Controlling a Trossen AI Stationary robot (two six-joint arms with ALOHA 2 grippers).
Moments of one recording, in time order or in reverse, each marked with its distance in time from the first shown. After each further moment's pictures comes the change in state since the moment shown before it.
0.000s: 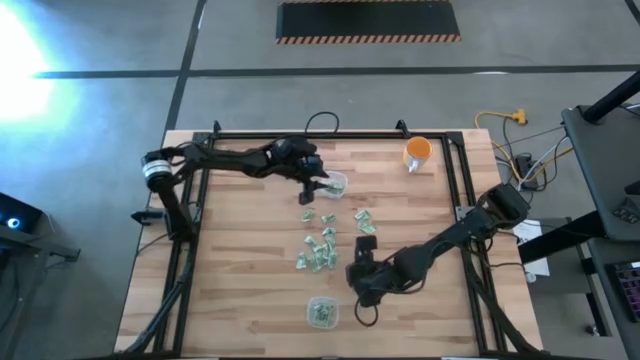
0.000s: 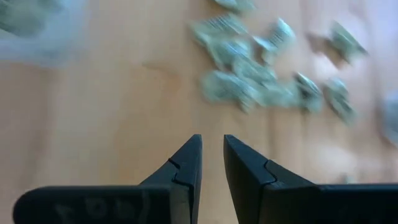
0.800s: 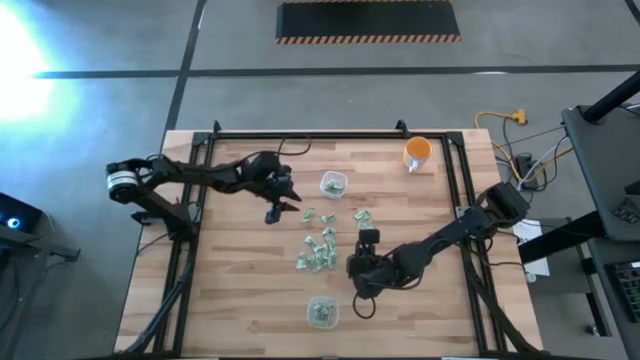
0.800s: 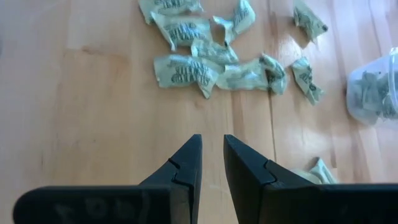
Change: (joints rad) left arm -0.009 -0.280 -0.400 0.039 0.144 -0.004; right arm -0.025 0.000 -0.042 0.010 0.076 0.027
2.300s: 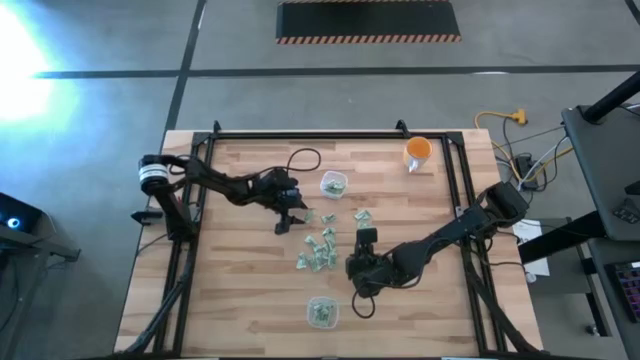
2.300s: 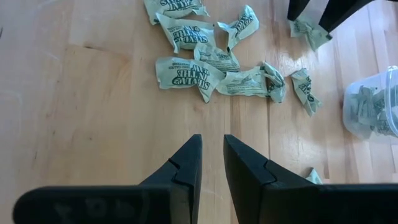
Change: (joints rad) left arm -0.086 0.251 -0.047 0.297 -0.083 -0.081; right arm -0.012 0.000 0.000 0.010 -0.004 -0.082
